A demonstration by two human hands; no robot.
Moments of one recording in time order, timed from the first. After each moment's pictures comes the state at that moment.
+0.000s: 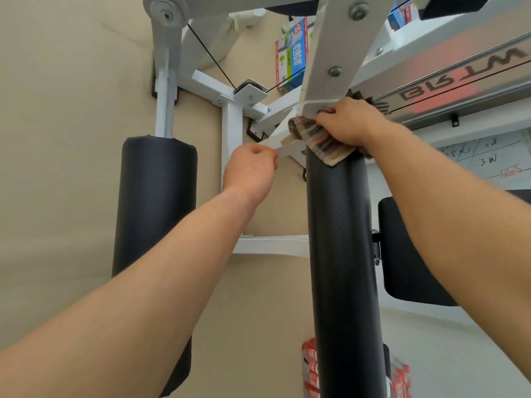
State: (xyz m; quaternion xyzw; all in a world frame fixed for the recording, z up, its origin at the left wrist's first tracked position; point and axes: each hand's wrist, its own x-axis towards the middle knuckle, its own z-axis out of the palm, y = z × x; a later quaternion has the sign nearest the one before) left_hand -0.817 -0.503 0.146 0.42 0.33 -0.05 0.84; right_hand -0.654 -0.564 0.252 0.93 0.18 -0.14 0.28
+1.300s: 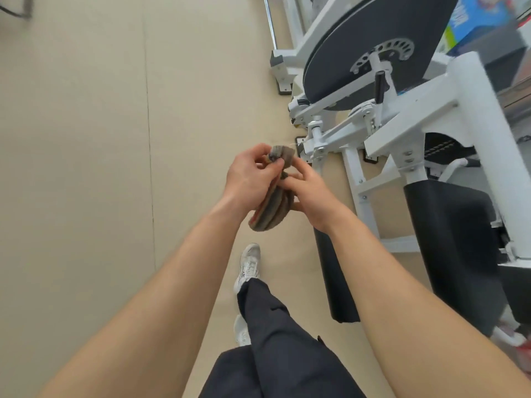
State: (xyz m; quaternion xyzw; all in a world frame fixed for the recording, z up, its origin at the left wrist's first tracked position) left_hand -0.992 -0.101 0.462 0.70 0.29 0.00 0.65; right_hand -0.937 -0.232 0.458 0.70 0.03 -0.41 -0.57
